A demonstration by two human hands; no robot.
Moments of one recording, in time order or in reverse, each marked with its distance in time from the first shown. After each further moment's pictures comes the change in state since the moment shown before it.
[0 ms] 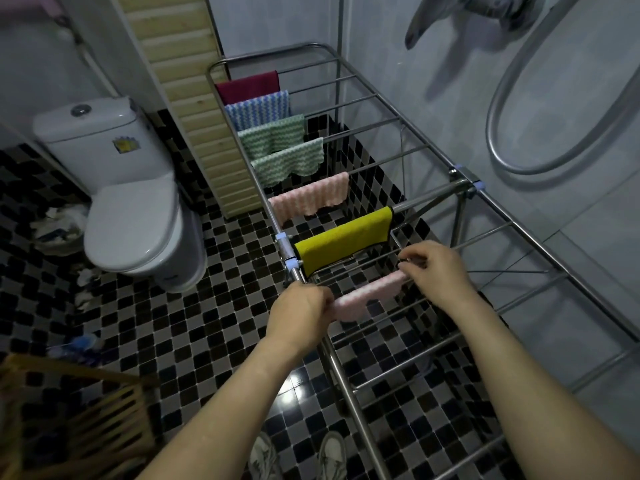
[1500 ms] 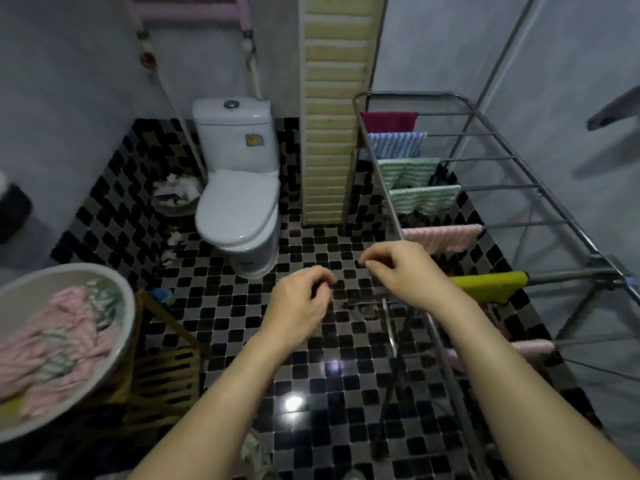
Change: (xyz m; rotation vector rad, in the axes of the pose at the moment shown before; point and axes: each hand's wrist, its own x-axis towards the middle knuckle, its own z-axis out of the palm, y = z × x) left_hand -0.081 -0.130 -0.121 -0.527 0.256 -0.339; right_hand 0.002 -0.255 0.071 -0.060 -0.388 -0.400
